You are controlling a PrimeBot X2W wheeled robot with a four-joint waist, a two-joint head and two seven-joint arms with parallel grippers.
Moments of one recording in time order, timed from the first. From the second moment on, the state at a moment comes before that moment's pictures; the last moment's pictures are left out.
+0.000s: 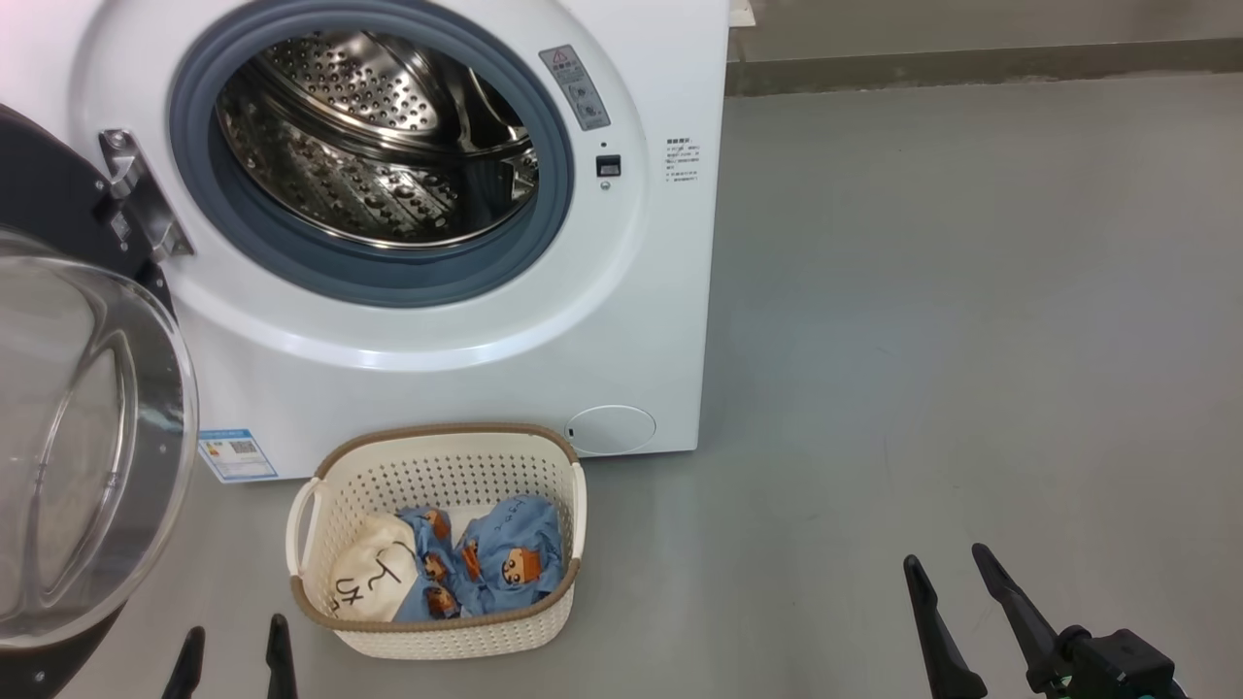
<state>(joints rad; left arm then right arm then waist) 0.20 0.05 0.06 0.03 -0.20 0.00 -0.26 0.11 -0.07 0.04 0.08 0.23 0.13 -0.25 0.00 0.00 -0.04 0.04</state>
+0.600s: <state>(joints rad) 0.20 0.05 0.09 0.04 -0.19 -0.02 -0.26 0.11 -0.06 0.03 0.08 0.22 0.13 -0.25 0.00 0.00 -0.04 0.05</state>
